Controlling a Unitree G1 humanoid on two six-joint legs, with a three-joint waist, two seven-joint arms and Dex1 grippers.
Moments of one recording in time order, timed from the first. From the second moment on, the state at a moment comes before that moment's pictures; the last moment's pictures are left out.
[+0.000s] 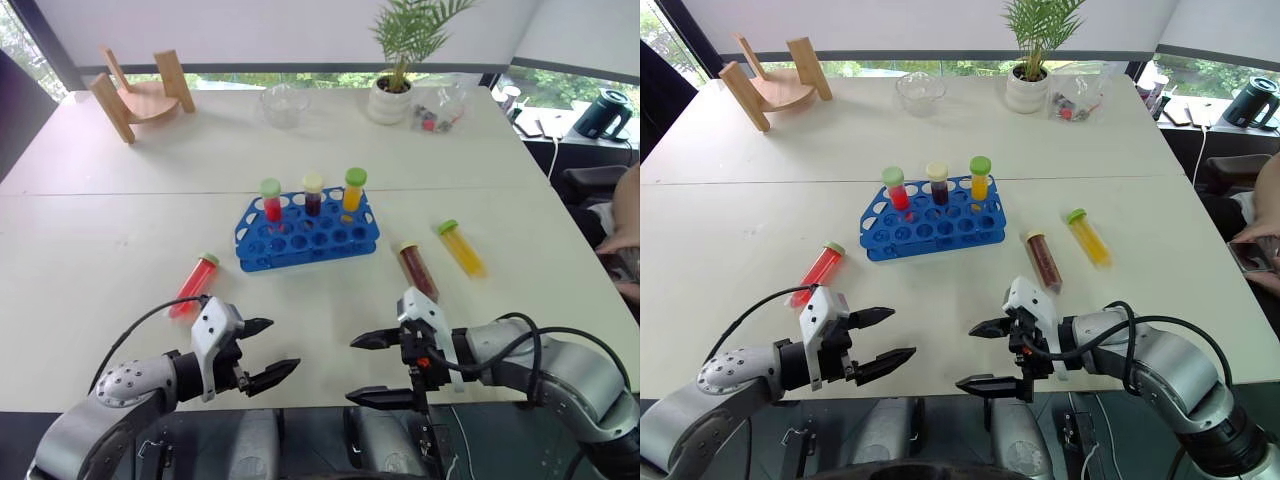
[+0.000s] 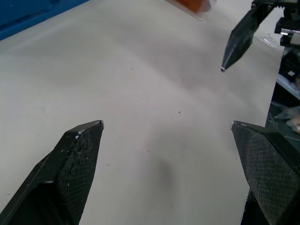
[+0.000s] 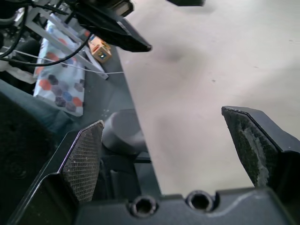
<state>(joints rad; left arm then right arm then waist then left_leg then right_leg) 0.25 0.70 0.00 -0.67 -0.60 0.66 -0.69 -0.12 -0.81 0.19 -0.63 0.72 0.91 0.87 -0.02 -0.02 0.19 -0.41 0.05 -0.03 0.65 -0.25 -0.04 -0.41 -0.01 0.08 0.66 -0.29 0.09</state>
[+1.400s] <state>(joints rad) -0.32 0.99 0.02 -0.52 -0.57 0.71 -0.97 -1.28 -0.67 0.59 1.09 -0.17 0.67 1.23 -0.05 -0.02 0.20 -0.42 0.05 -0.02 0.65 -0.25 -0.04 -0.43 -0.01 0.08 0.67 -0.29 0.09</state>
